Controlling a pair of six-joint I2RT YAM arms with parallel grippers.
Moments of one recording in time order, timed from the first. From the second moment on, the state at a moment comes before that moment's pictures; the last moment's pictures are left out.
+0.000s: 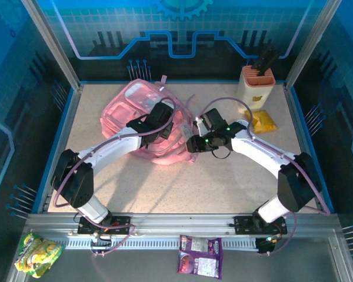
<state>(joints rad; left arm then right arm) -0.59 1.61 1.25 -0.48 -0.35 -0.15 0.58 1.55 1.15 -0.62 -0.26 0.39</state>
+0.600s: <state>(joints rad) -0.58 1.57 1.28 -0.47 -0.15 -0.62 0.57 1.82 1.42 -0.51 -0.32 0.52</state>
